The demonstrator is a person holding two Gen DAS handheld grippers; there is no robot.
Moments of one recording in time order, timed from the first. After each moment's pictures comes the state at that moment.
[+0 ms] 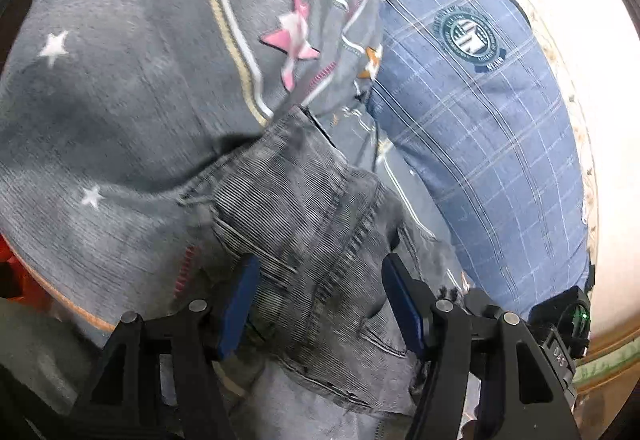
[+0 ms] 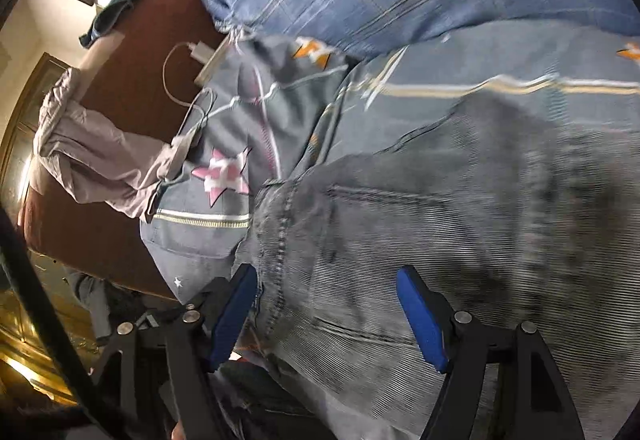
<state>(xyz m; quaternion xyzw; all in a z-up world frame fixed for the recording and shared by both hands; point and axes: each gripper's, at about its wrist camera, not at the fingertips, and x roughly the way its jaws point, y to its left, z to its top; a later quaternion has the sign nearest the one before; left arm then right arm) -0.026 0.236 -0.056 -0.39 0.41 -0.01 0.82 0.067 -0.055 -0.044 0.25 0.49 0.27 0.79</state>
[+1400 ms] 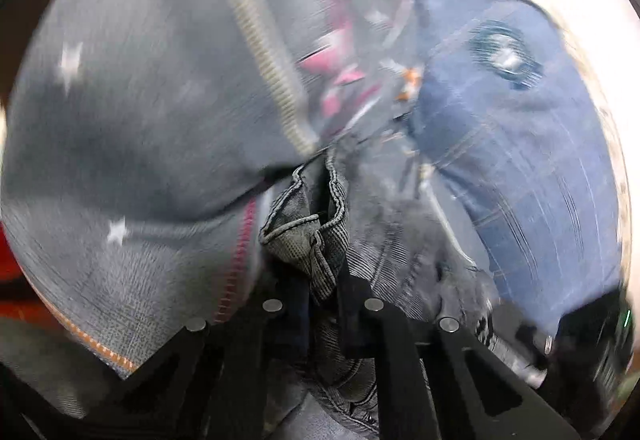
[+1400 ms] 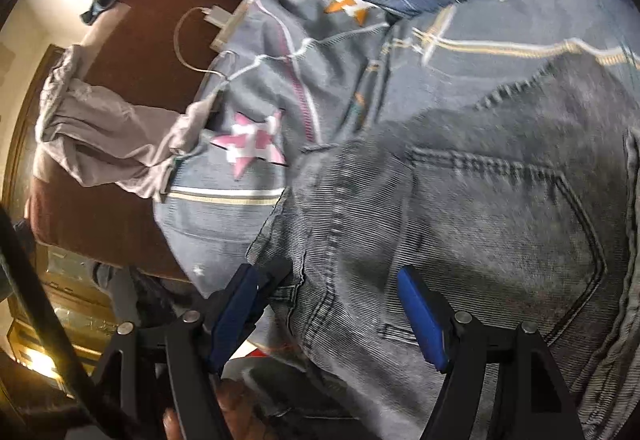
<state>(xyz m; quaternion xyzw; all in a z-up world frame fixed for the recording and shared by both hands) -0.025 0.231 -0.051 -0.35 0.38 0.06 0.85 0.073 0.000 -0.049 0.25 0.52 0.32 0.75</state>
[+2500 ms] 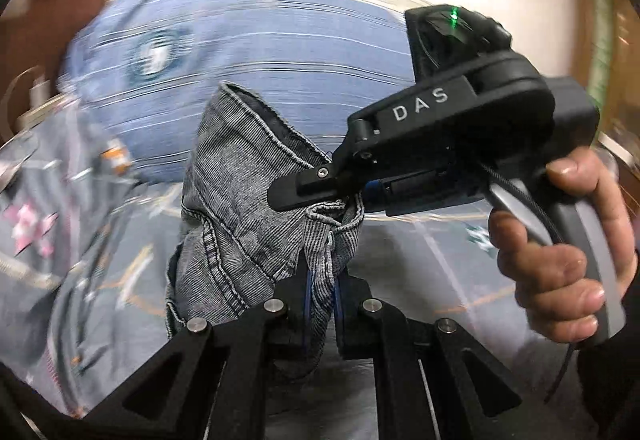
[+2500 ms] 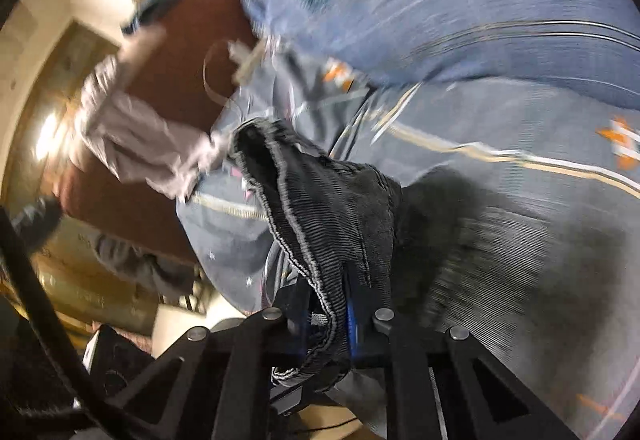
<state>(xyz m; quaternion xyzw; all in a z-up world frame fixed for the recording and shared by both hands) -0.060 -0.017 0.041 -0.01 0.29 -0.25 0.92 0.061 -0.161 0.037 0.22 0.48 0.33 0.78</state>
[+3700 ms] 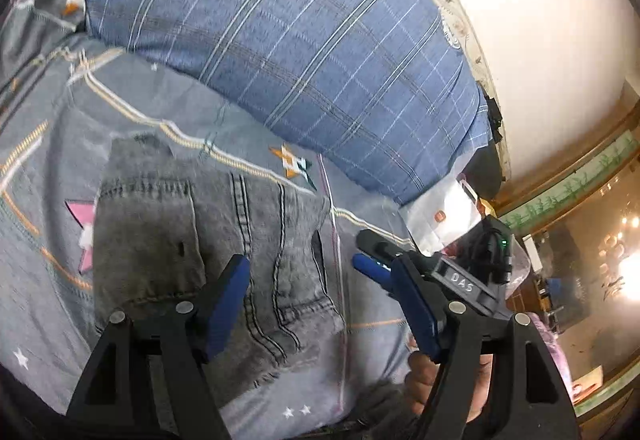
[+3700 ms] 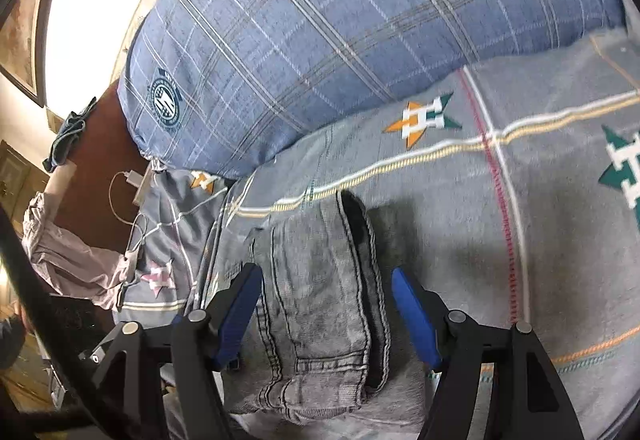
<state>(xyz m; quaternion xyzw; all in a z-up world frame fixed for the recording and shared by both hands) 0.019 -0.016 0.014 -0.27 0.45 -0.32 0.79 0.021 -0.304 -0.013 0.32 0.43 0.11 0.84</state>
